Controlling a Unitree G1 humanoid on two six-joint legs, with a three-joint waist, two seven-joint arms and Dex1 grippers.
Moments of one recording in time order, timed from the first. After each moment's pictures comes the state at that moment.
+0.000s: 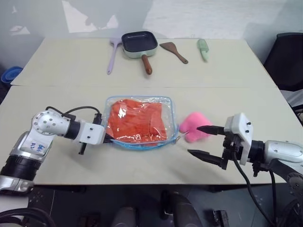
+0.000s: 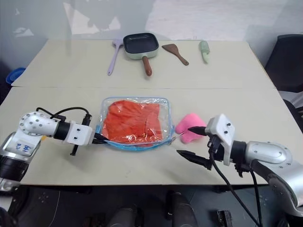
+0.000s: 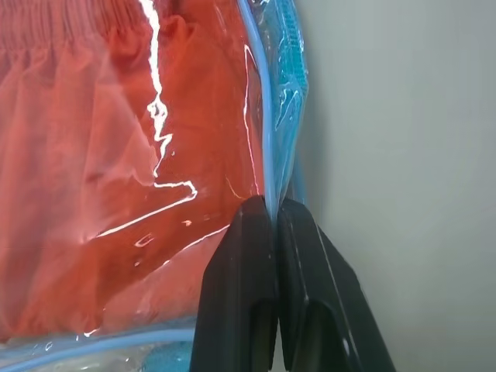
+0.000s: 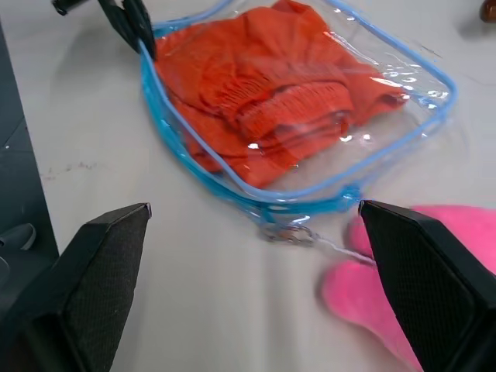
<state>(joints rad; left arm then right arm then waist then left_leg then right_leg) -0.46 0.97 -0.15 0.12 -0.09 -0.28 -1.29 -0.07 -0.88 -0.24 -0.65 0.73 0.74 0.80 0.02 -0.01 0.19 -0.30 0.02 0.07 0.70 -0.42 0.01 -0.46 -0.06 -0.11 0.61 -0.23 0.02</state>
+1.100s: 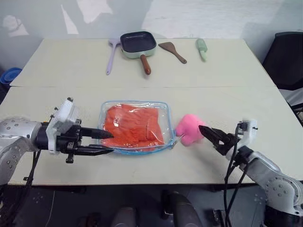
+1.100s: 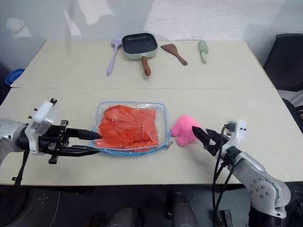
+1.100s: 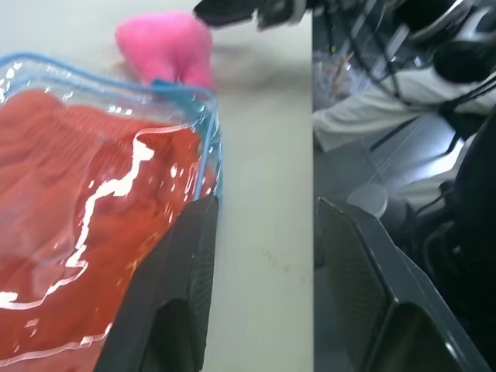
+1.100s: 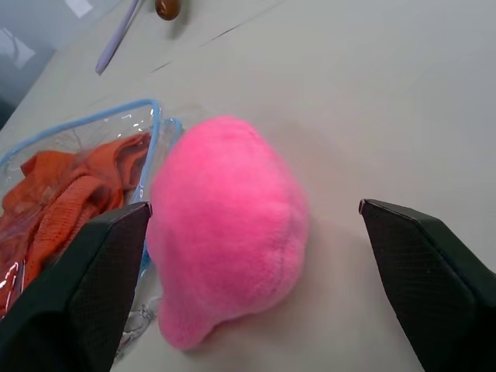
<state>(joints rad) -0.27 1.06 0.23 -0.34 -0.83 0.68 -1.20 -0.10 -0.35 -0.40 -0.39 1.00 0.94 0.18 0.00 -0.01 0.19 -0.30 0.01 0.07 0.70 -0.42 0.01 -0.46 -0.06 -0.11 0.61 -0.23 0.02</state>
